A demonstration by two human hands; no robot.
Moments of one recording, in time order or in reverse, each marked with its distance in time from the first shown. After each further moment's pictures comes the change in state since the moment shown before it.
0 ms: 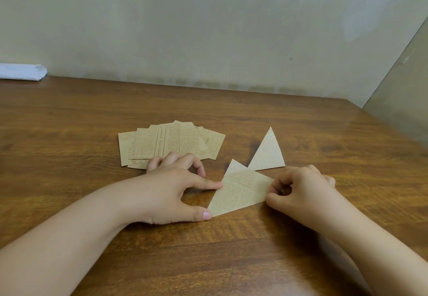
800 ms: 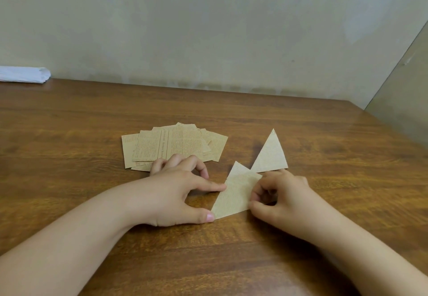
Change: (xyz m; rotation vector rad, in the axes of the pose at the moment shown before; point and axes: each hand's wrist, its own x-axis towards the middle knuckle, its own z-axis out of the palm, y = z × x) left_hand -0.001 0.001 -0.001 -0.007 0.005 -0.006; right_hand -0.006 -0.020 0.008 0.161 -0.100 -0.231
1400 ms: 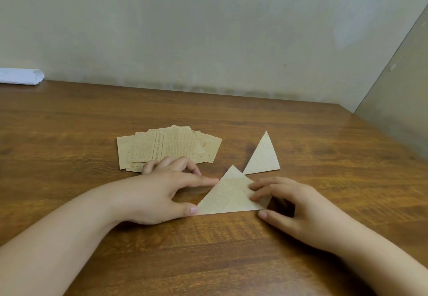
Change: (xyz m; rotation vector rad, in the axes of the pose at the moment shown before) left_hand -0.009 -0.003 -0.007 -0.073 -0.019 0.056; right_hand -0.020 0.026 -0.019 -0.021 -0.091 -0.163
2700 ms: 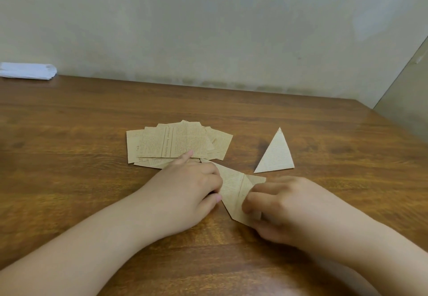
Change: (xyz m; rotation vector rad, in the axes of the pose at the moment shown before) left_hand 0.010 0.013 0.020 0.306 0.289 0.077; right_hand 0.022 -0.029 0.002 -0.470 -0.079 -0.404
